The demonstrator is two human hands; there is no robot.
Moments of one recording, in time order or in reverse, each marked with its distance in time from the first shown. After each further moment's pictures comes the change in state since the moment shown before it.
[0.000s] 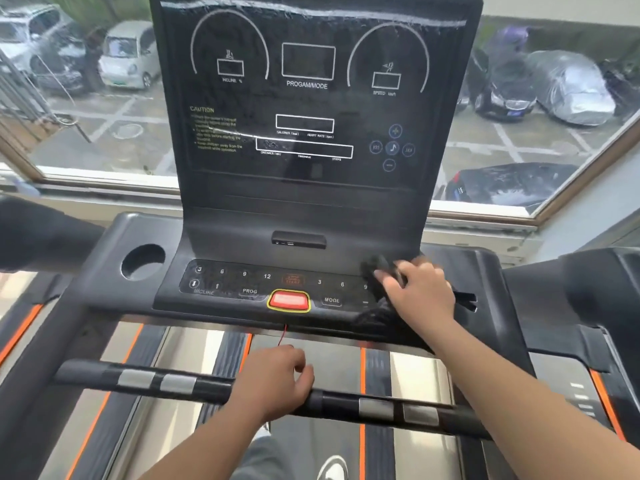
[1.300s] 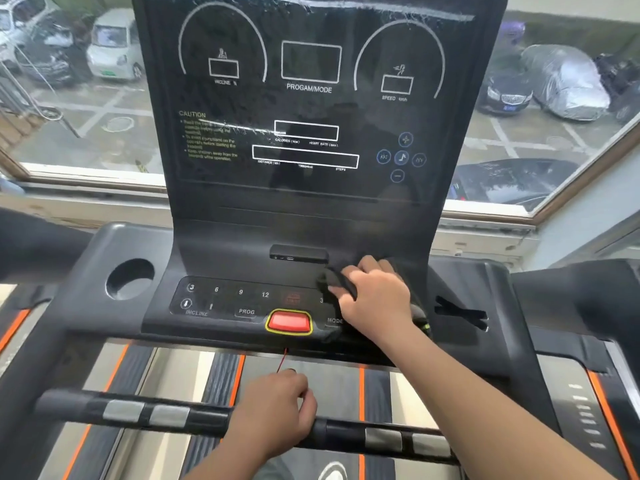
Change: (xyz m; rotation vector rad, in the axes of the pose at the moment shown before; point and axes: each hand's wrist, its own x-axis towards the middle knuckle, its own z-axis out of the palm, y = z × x) left_hand 0.007 -0.006 0.008 -0.013 -0.024 0.021; right_hand 0.017 -0.070 0.024 -0.117 -0.108 -0.260
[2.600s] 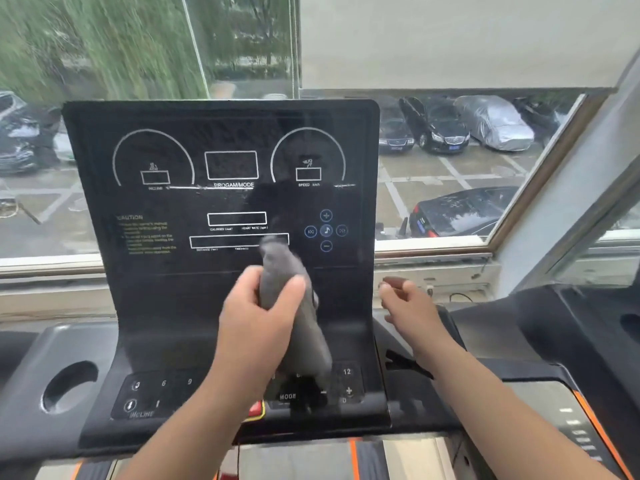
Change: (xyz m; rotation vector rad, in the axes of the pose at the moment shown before) left_hand 0.095 0.142 -0.206 -1.075 0.542 -0.137; right_hand 0.010 0.106 -0.103 1.135 0.137 0.599
